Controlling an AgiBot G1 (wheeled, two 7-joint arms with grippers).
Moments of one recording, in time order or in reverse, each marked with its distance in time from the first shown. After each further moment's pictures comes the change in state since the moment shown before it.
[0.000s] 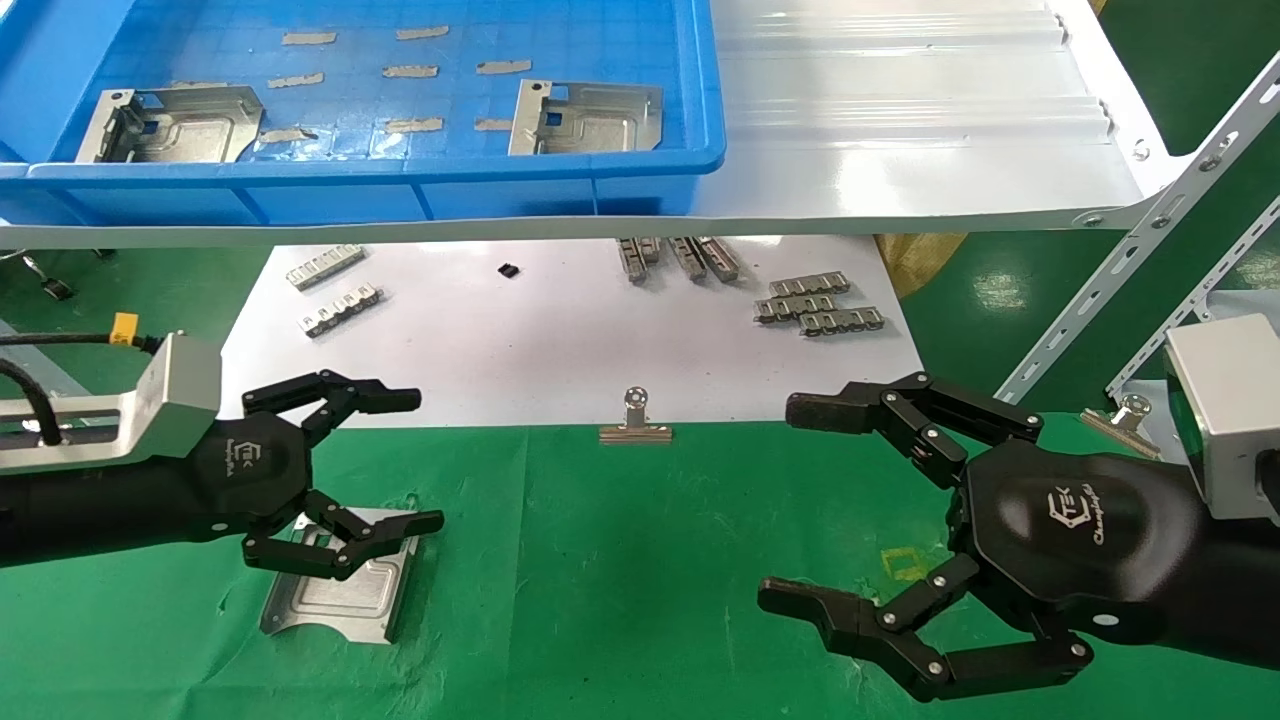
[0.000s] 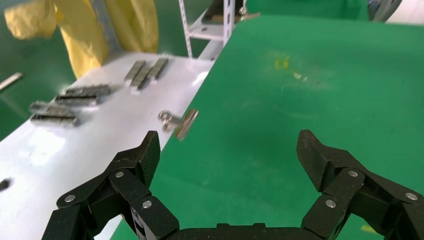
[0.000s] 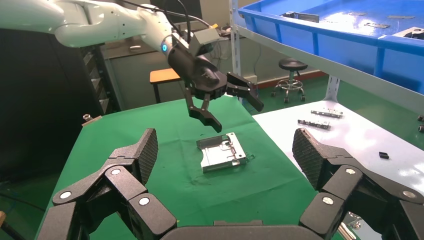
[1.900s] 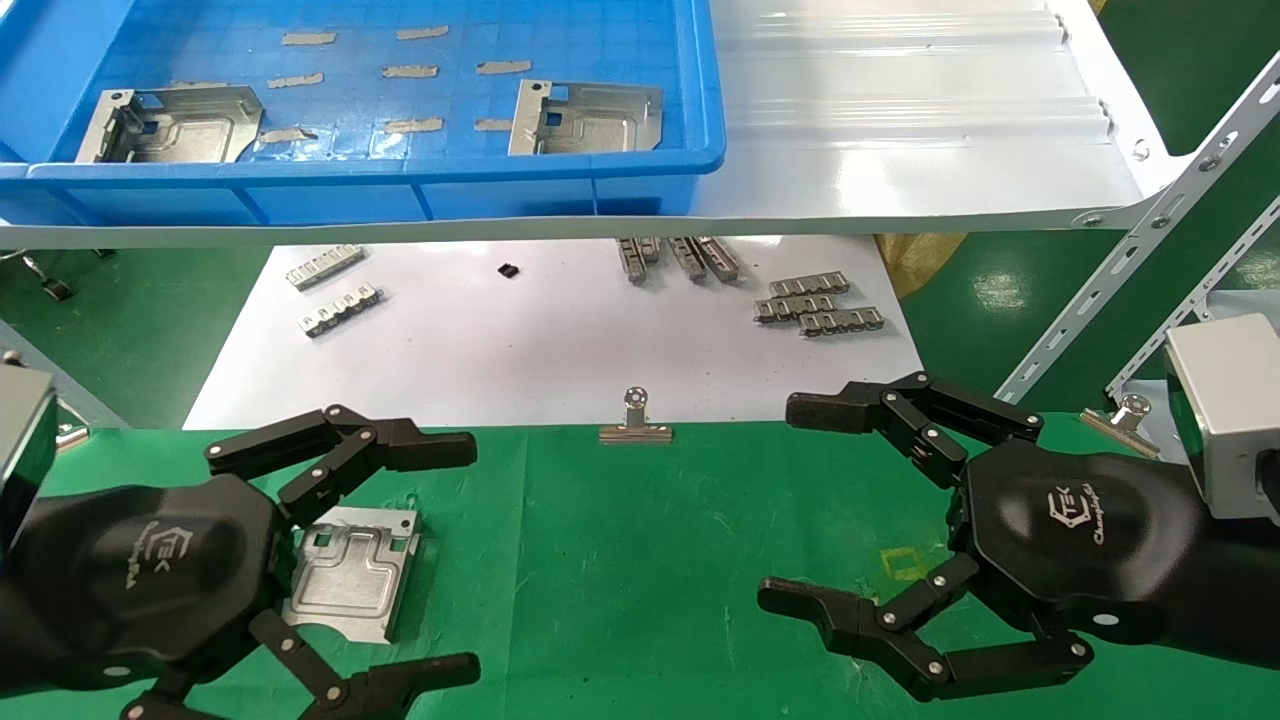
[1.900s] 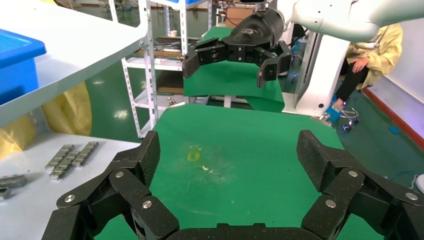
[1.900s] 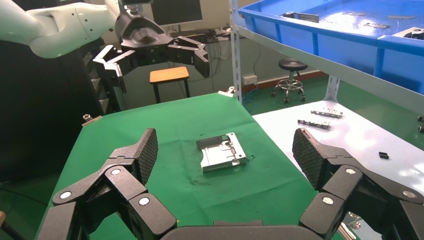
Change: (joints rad) left arm 0.367 -0.134 -0.357 -0.685 -0.196 -0.059 -0.407; right arm 0.000 0.000 0.000 0.000 0.000 0.000 0.000
